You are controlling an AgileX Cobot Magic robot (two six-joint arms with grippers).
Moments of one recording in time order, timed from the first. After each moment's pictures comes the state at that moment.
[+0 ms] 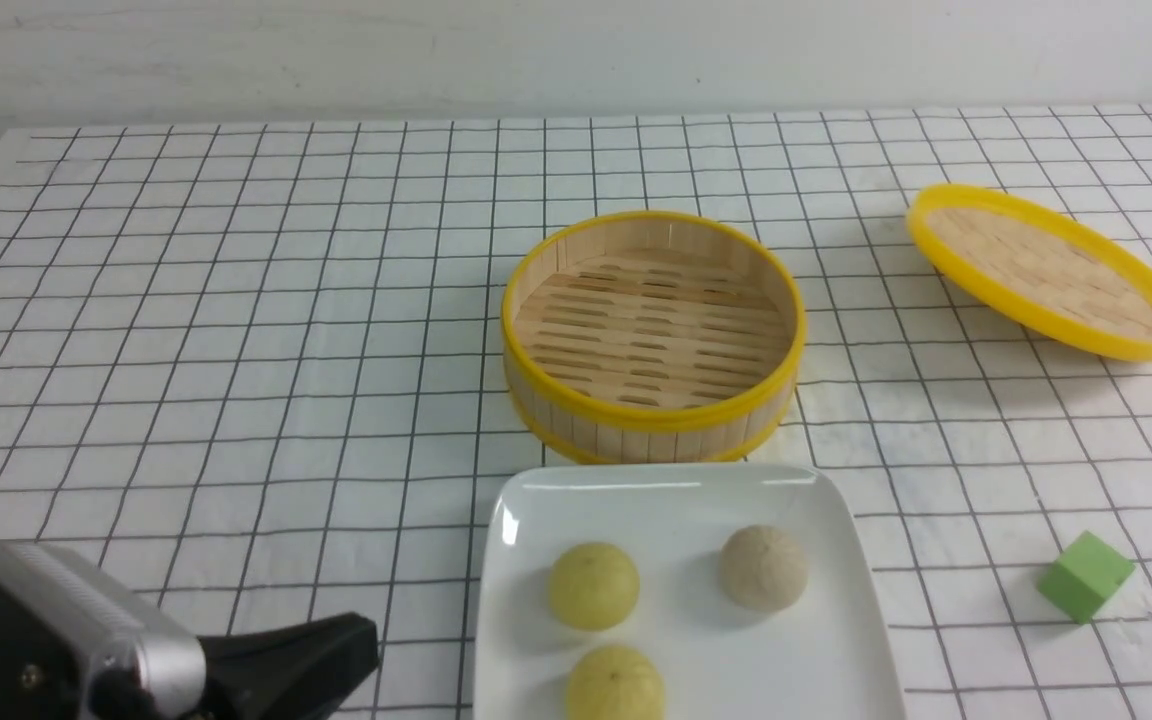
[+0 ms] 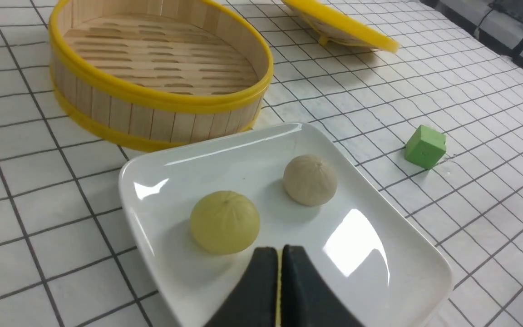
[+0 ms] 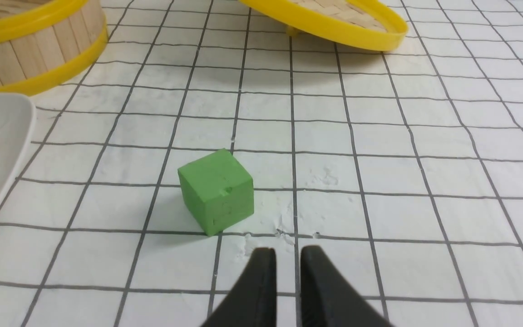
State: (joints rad) right arm 0.05 -0.01 0.01 -0.07 0.42 0.08; left arm -0.84 0.55 -0.26 0.33 0.10 -0.65
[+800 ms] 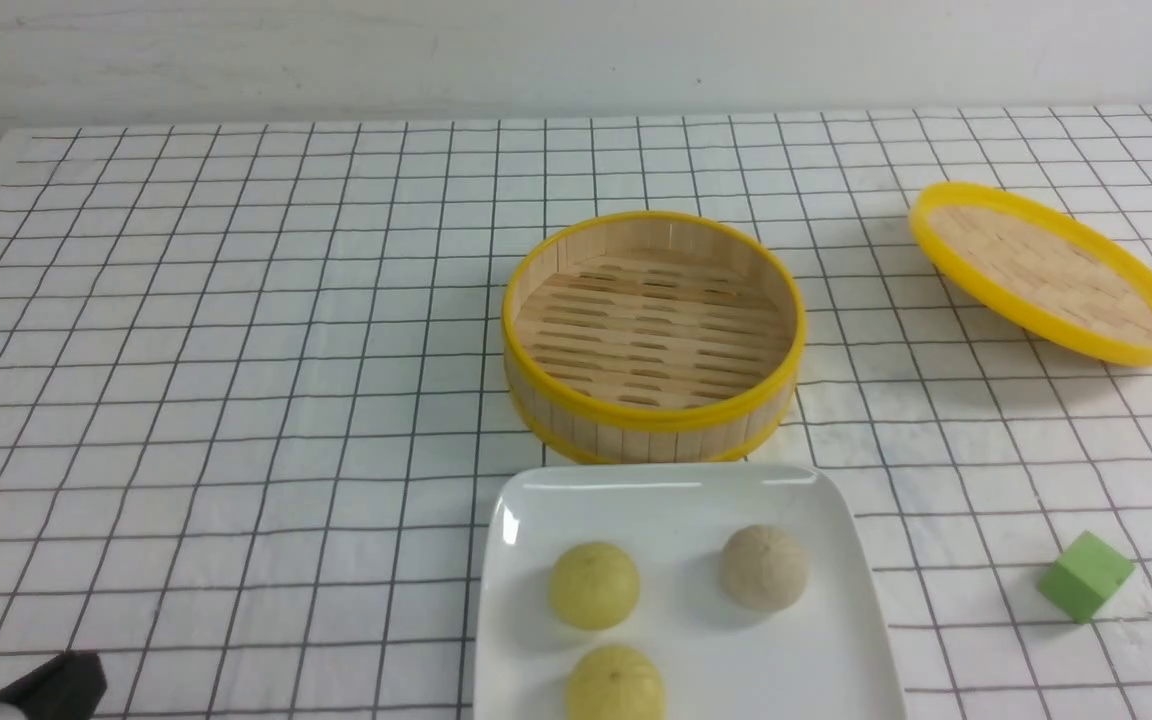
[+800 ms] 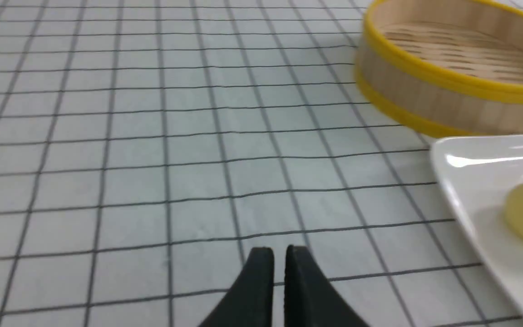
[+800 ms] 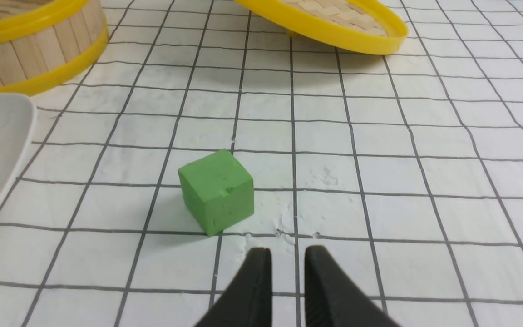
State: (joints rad) right arm 0.05 -0.01 0.01 -0.07 0.42 0.08; left arm -0.23 0.14 -0.02 0.15 0.25 -0.23
